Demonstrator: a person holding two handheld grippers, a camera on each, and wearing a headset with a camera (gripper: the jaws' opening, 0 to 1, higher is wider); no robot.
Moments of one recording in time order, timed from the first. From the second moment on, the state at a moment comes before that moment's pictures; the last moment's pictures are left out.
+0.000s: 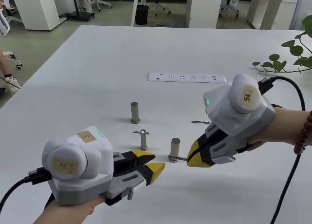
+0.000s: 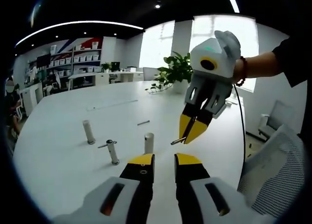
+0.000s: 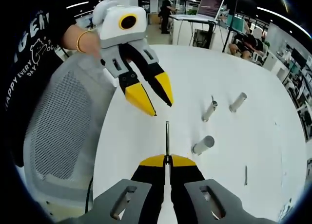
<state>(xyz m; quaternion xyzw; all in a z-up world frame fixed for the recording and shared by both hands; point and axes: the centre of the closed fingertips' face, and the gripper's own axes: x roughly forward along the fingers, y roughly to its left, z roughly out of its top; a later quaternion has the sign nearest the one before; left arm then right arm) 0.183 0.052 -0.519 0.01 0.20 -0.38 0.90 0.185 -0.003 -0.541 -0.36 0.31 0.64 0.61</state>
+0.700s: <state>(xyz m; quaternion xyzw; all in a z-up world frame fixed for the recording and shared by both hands) 0.217 0.035 -0.547 0.03 0.22 -0.33 0.92 0.223 -0.030 -0.562 -0.39 0.35 0.59 0.61</state>
